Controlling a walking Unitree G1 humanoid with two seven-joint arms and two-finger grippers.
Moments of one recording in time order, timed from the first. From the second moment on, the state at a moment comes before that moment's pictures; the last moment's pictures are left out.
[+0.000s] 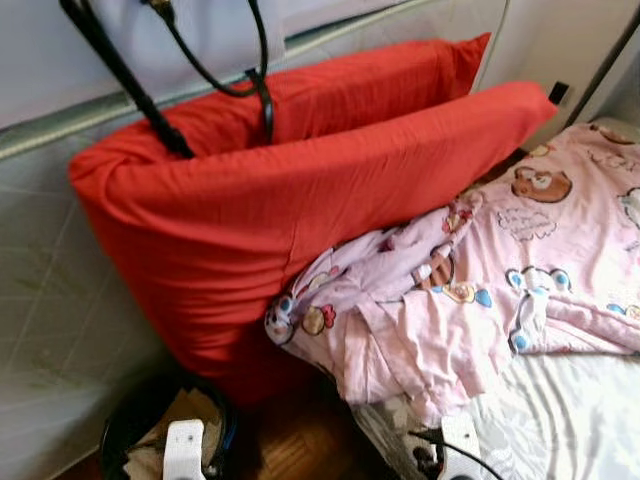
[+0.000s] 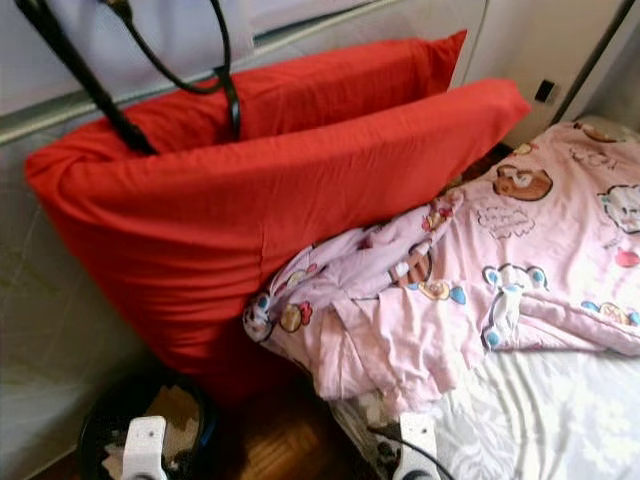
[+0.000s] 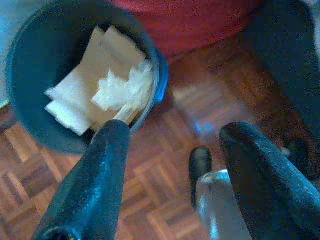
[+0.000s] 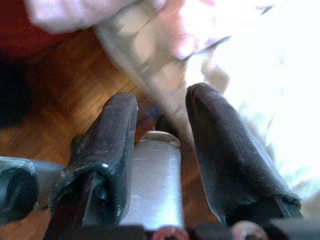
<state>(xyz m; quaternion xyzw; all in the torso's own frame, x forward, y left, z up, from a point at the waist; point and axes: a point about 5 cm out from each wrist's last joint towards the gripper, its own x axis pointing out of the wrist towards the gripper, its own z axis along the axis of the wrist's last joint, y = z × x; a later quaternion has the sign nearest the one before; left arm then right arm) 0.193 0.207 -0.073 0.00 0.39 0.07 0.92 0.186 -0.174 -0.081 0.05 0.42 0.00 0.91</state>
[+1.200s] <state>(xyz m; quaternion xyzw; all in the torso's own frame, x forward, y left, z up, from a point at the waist) 0.254 0.171 0.018 -0.03 0.06 0.03 1.00 0.266 -0.183 -0.010 0.05 0.16 -0.01 0.99</state>
